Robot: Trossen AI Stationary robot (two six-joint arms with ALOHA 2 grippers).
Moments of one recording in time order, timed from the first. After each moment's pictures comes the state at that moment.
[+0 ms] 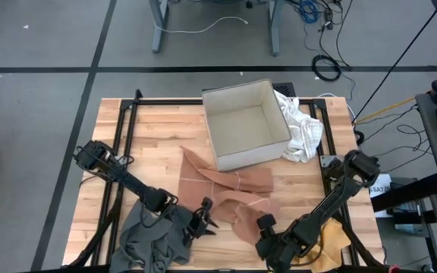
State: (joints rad) left arm -0.54 1.80 0.84 0.51 -0.12 0.24; right arm 0.81 1.89 1.25 -0.52 0.23 0.46
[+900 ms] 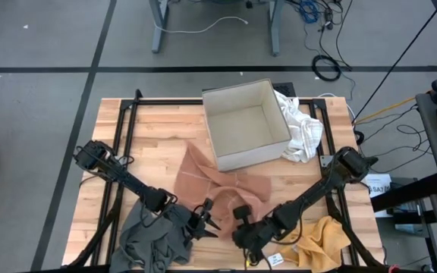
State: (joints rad) left arm -0.53 1.80 0.84 0.60 -0.11 0.25; right arm 0.61 1.90 1.25 -0.17 0.23 0.21
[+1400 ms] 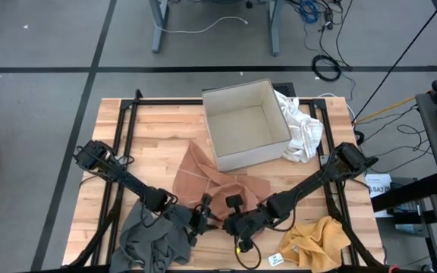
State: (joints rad) left arm -0.53 1.80 0.84 0.55 -0.28 0.26; right arm 0.53 1.90 1.25 -0.08 0.23 0.15
